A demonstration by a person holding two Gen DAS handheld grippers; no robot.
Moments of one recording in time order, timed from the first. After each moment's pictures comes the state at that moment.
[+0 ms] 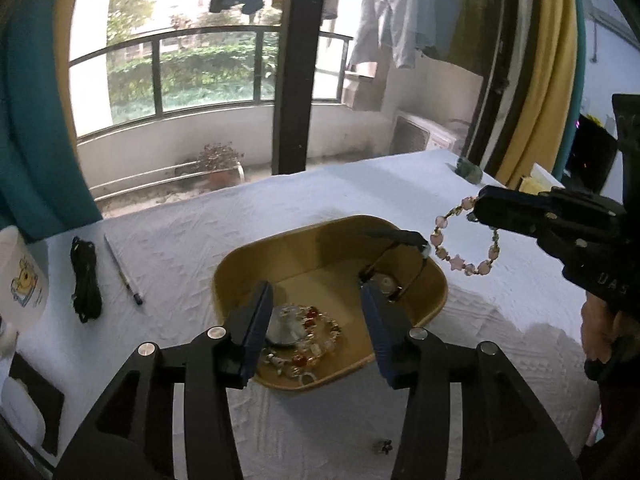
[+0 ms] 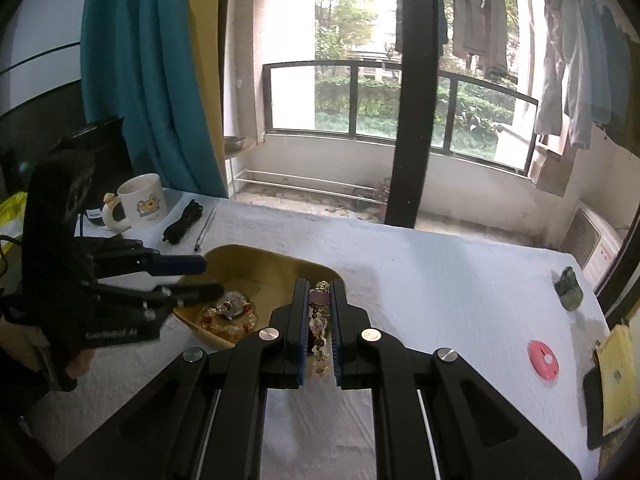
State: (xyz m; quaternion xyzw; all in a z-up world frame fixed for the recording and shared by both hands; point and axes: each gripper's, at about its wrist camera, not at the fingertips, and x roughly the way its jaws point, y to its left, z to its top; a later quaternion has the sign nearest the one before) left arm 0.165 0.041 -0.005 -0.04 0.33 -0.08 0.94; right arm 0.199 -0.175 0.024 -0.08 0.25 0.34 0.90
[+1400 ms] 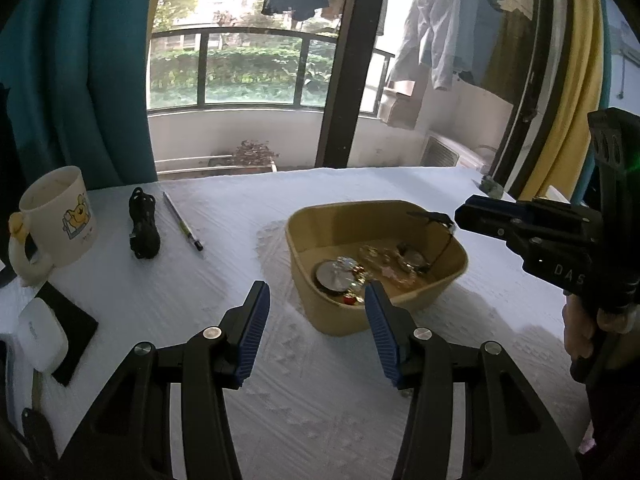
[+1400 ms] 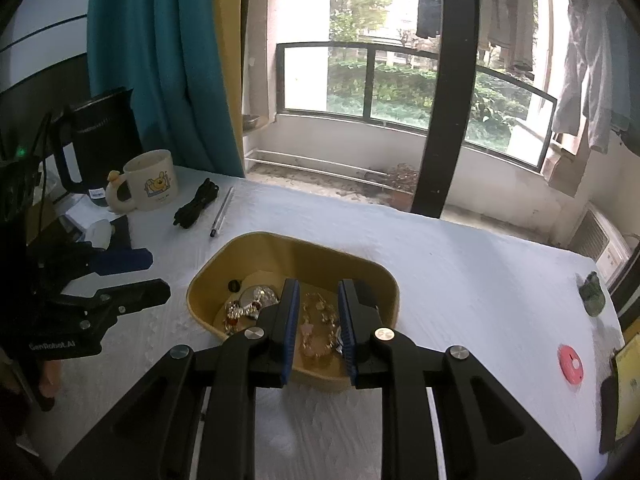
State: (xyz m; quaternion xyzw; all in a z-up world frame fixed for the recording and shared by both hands) left arm 0.110 0.073 -0.011 -0.08 0.32 -0.02 0.94; right arm 0.195 -0.138 0.011 -0.11 0.27 0.34 0.89
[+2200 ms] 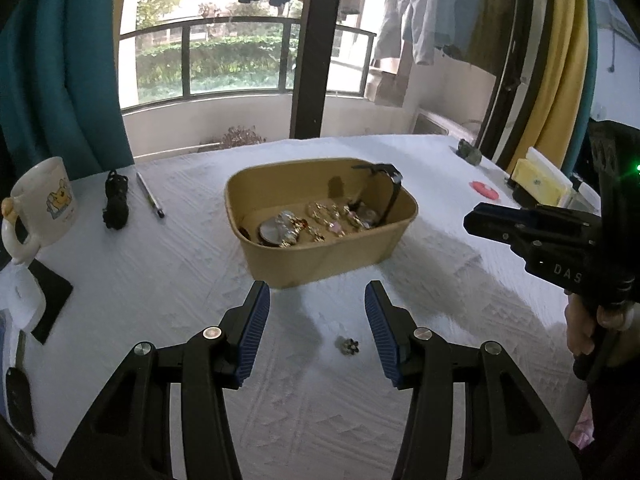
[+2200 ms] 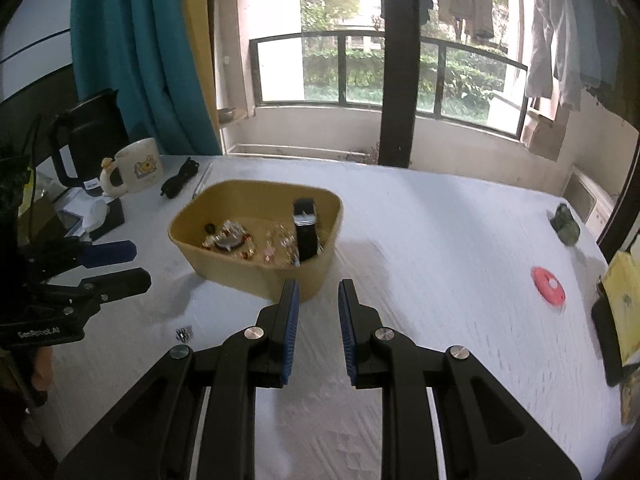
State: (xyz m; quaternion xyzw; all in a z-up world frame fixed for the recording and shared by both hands) left arm 0.090 0.020 -0.024 -0.05 0.35 -0.04 0.94; right arm 0.174 -0.205 -0.018 -0.08 0.31 0.31 0.90
